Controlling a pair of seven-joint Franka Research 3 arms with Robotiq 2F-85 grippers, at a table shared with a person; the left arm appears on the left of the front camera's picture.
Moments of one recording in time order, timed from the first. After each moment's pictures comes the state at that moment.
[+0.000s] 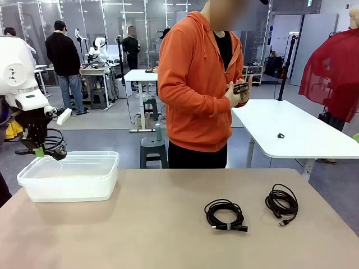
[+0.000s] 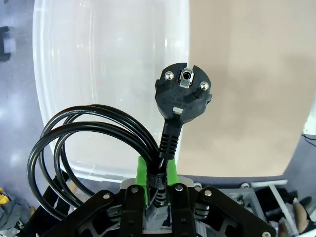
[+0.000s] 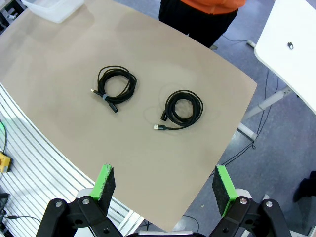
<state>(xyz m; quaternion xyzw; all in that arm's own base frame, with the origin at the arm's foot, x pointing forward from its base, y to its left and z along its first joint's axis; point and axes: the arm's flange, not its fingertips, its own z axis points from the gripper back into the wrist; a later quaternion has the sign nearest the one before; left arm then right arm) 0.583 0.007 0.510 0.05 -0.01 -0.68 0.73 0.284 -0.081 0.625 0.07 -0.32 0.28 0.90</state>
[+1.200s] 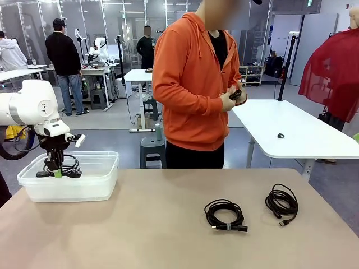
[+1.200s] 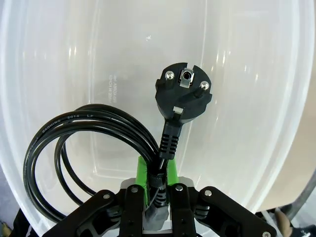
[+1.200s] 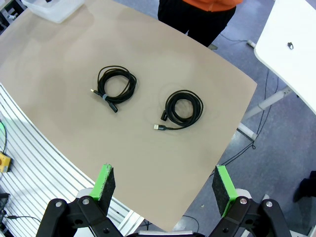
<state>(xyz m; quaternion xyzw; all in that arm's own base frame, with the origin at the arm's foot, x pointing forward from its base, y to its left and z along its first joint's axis) 0.670 0.018 0.384 -0.03 0.02 -0.65 0.76 0.284 -0.081 0.625 0.07 -0.32 0.28 0.90</state>
